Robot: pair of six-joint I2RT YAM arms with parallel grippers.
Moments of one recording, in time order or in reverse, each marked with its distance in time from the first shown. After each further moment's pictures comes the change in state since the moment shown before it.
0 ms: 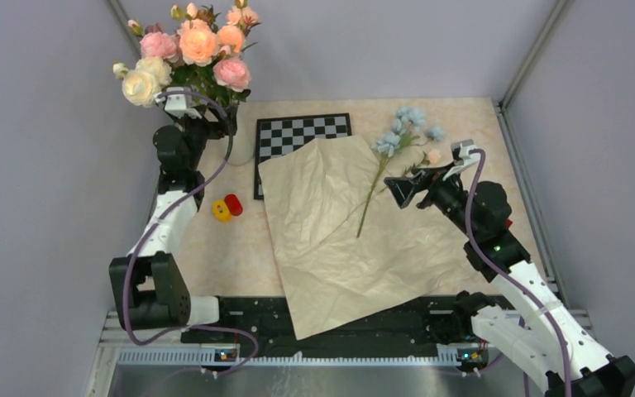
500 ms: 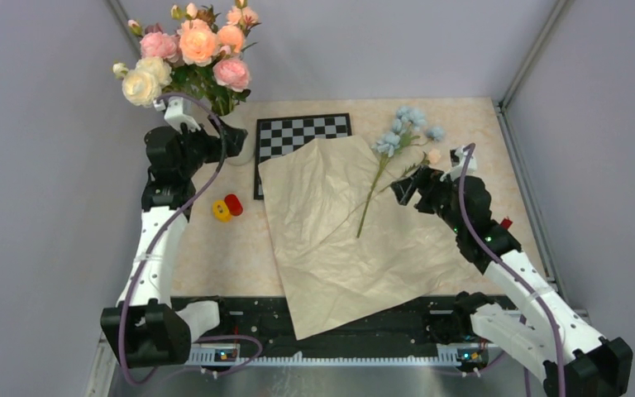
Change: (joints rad) left arm -0.002 -0.237 0.064 -0.610 0.100 -0.165; right arm 0.000 0.071 0.002 -0.208 0.209 0.161
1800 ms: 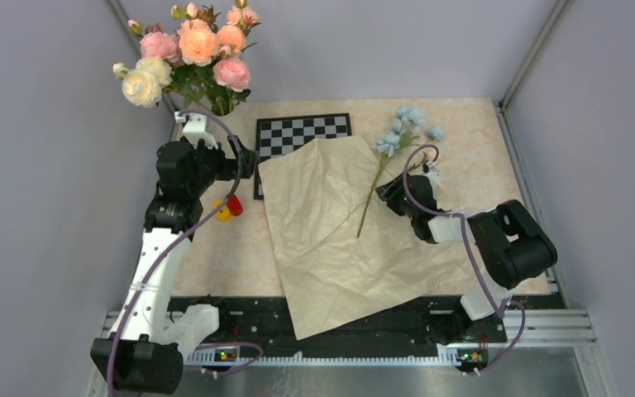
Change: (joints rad) left arm -0.143 -0.153 -0.027 -0.229 -0.102 0.190; right arm 0.000 0.829 -0.098 0.686 0.121 0.441
